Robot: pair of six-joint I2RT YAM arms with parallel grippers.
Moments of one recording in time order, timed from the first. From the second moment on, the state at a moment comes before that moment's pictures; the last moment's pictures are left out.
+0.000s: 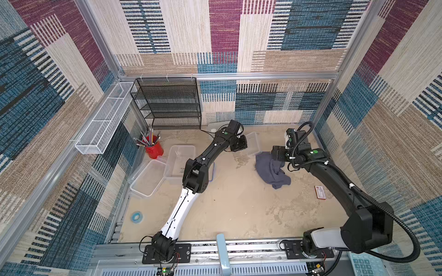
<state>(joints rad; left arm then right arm) -0.54 2.71 2.61 -0.77 0.37 -0.74 0.22 1.38 1.18 -0.63 0.08 0.27</state>
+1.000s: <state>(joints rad) -0.56 2.60 2.56 -0.60 0.37 -0.78 0.22 1.29 1.09 -0.57 0.03 0.33</state>
